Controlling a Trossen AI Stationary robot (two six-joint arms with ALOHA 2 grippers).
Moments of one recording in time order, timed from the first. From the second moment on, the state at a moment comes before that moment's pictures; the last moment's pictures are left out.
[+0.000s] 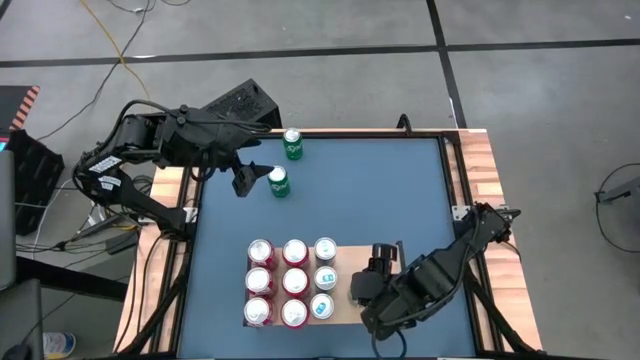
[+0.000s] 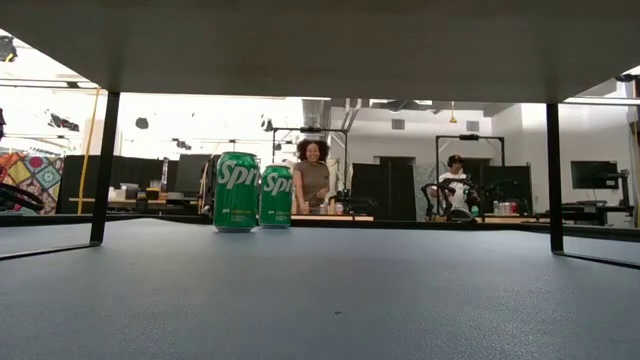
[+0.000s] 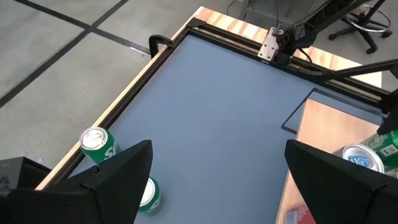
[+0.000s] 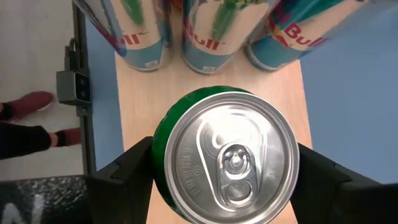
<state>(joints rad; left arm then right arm) 0.01 1.39 2.04 -1.21 -0.33 -0.32 0.65 2.00 2.29 -1.57 0.37 0.68</state>
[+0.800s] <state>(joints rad) 0.01 1.39 2.04 -1.21 -0.35 -0.28 0.63 2.00 2.28 -1.51 0.29 0.64</state>
